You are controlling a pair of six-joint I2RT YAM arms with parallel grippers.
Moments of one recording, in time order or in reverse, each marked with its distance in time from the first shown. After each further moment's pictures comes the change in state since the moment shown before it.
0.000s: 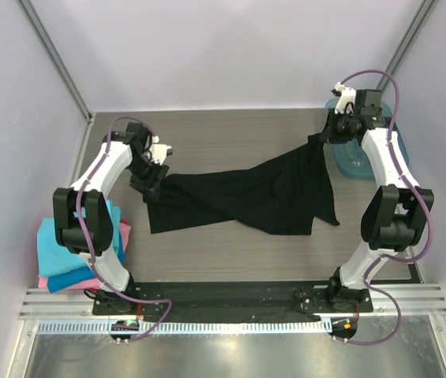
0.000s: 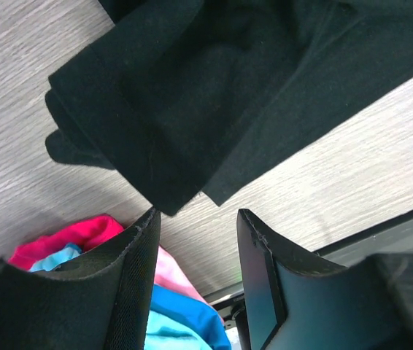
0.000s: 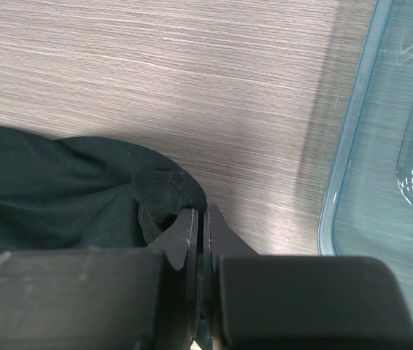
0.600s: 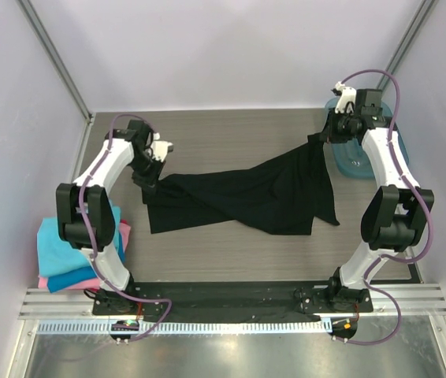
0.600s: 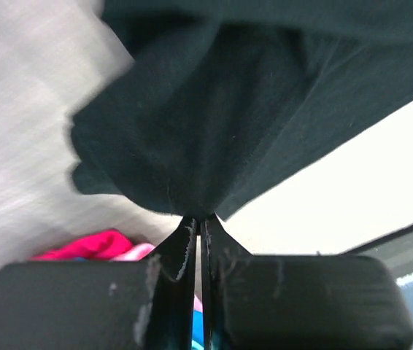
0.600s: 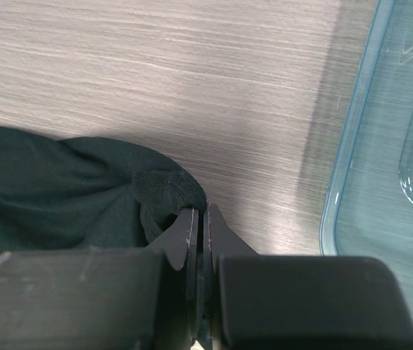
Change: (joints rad) left arm 0.000 0.055 0.021 0.024 -0.001 -0.011; right arm 0.000 -0.003 -0.001 -0.001 -0.003 0.005
